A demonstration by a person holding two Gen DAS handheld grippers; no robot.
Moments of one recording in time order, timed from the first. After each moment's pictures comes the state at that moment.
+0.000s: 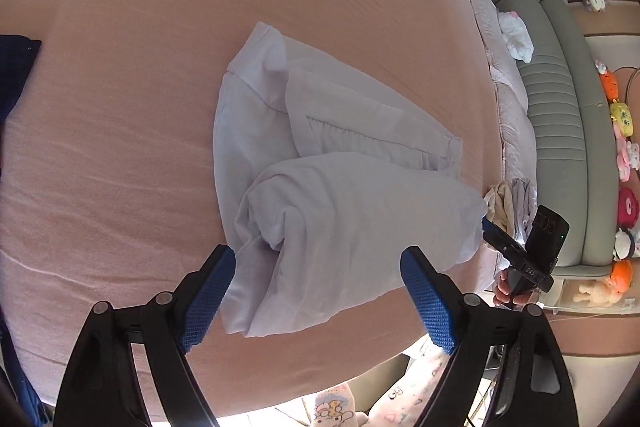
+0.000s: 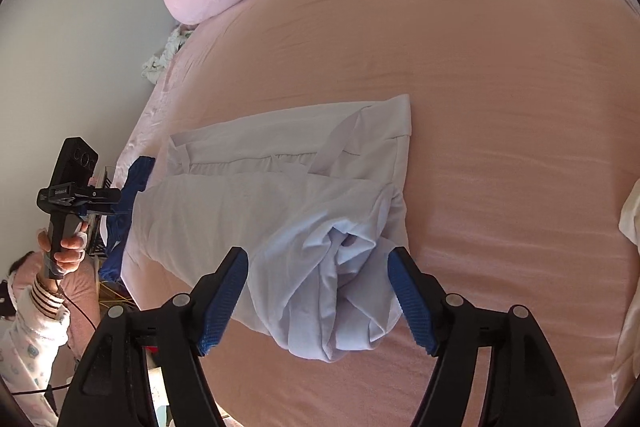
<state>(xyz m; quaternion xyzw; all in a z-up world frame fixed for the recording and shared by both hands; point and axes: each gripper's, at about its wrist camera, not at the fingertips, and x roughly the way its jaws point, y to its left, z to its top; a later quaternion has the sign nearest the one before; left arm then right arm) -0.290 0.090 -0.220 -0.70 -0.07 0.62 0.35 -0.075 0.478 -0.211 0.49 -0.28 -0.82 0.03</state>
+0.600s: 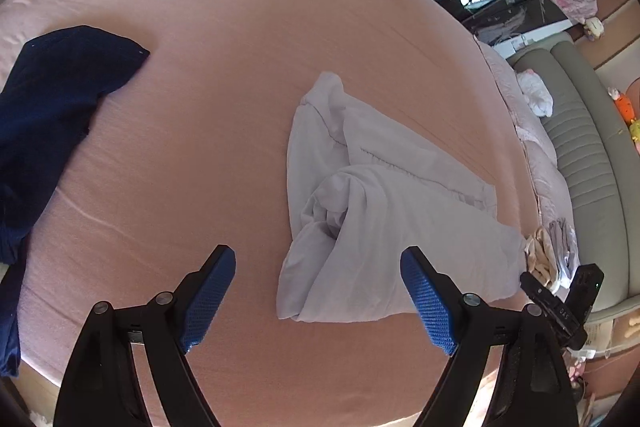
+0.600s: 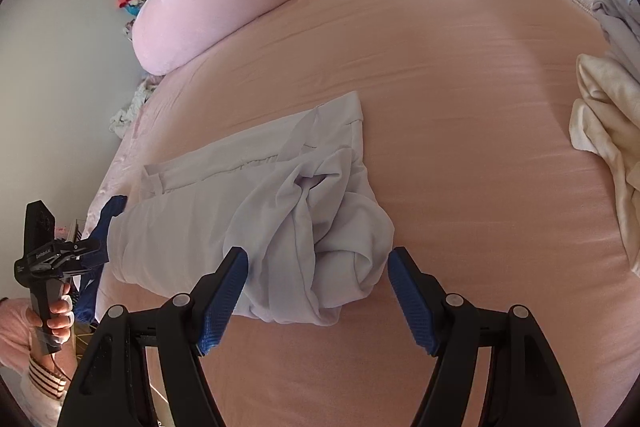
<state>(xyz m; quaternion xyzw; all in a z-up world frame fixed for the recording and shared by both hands) -0.236 0.035 -0.196 -0.56 -0.12 0.77 0.27 -0.016 0.456 -0.218 0.41 -0.29 -0.86 -0.08</state>
